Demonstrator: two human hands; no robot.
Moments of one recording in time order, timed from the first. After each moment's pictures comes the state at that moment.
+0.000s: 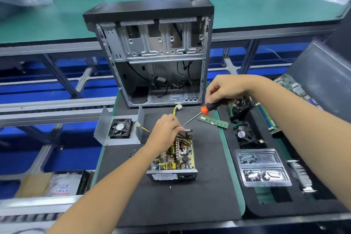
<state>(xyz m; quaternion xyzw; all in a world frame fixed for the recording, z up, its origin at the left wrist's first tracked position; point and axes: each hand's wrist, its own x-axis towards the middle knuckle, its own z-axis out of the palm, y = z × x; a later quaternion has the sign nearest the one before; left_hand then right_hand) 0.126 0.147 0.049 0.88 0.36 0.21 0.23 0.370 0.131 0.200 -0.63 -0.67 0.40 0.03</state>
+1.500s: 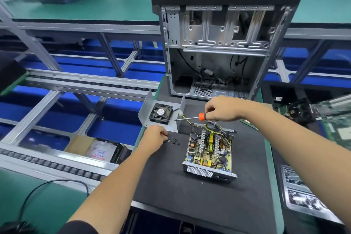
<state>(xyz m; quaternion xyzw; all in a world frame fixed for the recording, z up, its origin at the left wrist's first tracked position) -0.026 0.171 -0.016 0.68 0.67 0.10 0.29 0.234 0.174 0.132 -0.55 -0.78 0.28 -0.06</state>
